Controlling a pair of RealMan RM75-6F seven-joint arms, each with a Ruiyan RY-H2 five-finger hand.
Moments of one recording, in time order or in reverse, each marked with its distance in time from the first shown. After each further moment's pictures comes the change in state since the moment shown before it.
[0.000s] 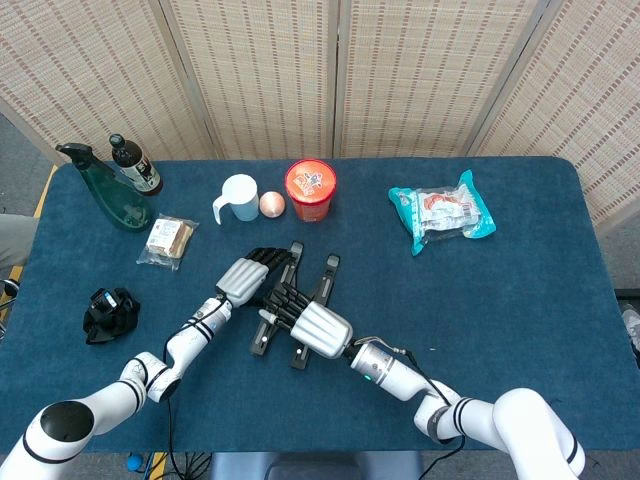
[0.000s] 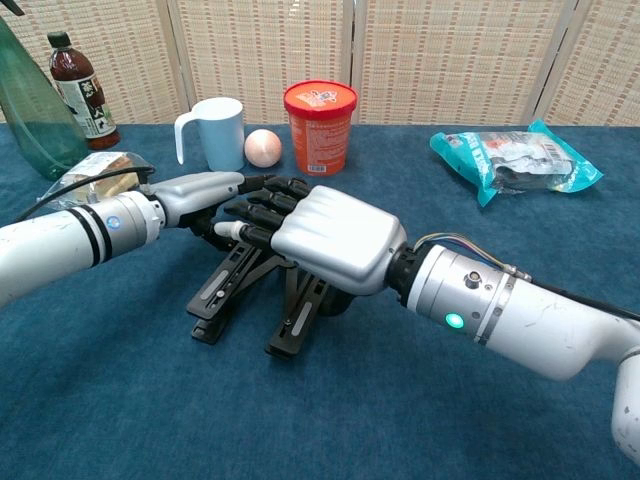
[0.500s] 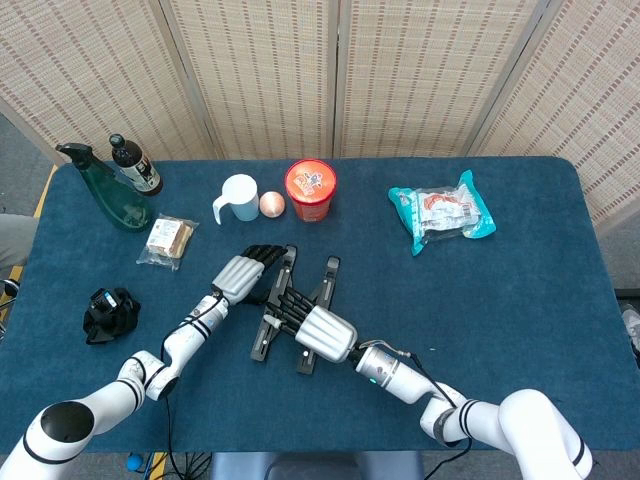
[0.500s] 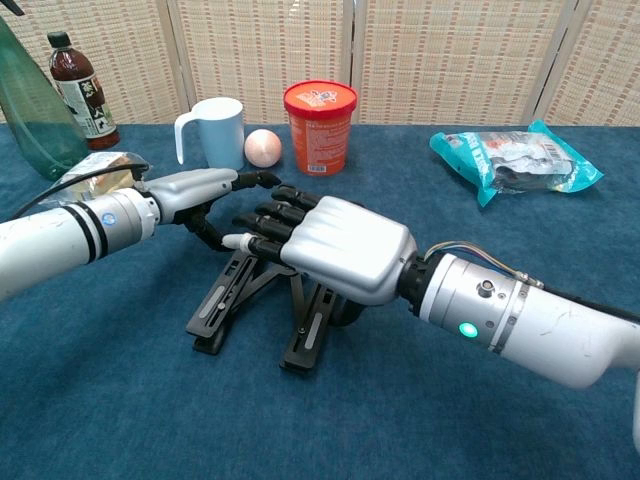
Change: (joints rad) left arm 0.002 -0.001 -0.001 0.026 0.002 0.003 -0.013; right arm -0.020 0.016 -0.018 -0.013 -0.020 0.005 0.006
